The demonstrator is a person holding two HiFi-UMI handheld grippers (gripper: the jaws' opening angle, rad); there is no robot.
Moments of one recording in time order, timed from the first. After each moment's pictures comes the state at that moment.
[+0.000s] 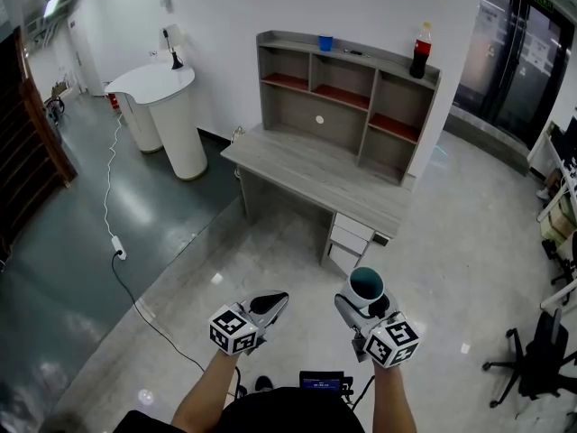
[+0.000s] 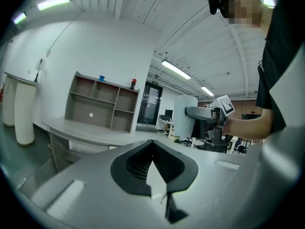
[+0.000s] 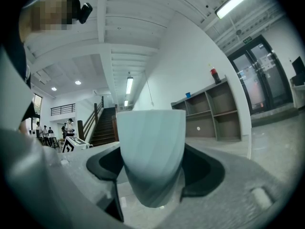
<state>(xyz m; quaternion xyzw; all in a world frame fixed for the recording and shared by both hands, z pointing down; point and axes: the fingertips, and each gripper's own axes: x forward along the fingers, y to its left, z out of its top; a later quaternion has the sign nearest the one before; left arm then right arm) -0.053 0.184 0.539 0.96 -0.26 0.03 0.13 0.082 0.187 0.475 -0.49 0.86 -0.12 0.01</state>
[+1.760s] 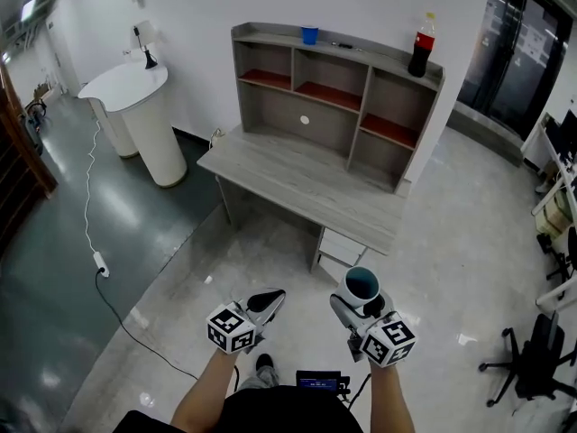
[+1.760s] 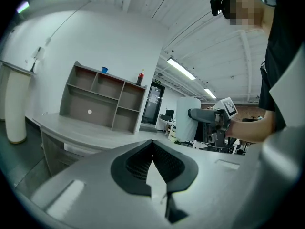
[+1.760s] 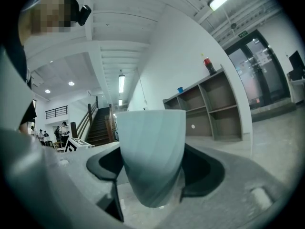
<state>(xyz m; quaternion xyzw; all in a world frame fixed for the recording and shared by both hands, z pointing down) -0.016 0.051 0.561 0.96 -0.24 0.03 0.16 0.115 0.063 0.499 -0.51 0.85 -0.14 0.01</state>
